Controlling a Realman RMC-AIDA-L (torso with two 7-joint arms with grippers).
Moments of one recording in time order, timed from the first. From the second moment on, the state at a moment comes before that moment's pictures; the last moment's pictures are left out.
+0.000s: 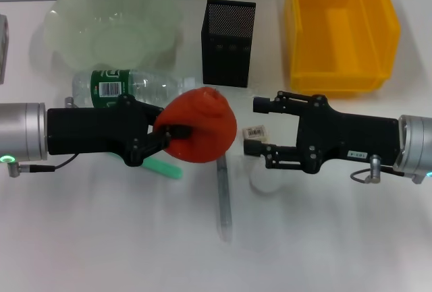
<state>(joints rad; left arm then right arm) -0.55 -1.97 1.02 0.47 1.71 1.59 -1.25 0.58 2.08 -0.70 -0.33 -1.87 -1.63 0.95</state>
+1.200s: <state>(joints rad) -0.54 -1.95 1.01 0.50 1.71 1.61 -1.28 0.52 2.08 -0.71 -0.37 -1.91 -1.55 0.96</state>
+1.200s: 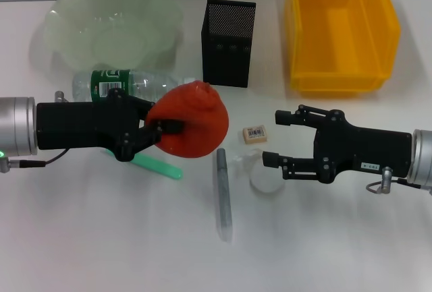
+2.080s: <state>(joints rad) -0.54 -1.95 1.01 0.51 1.71 1.61 -1.28 0.49 2.08 -0.69 -0.40 -1.90 -1.47 0.96</state>
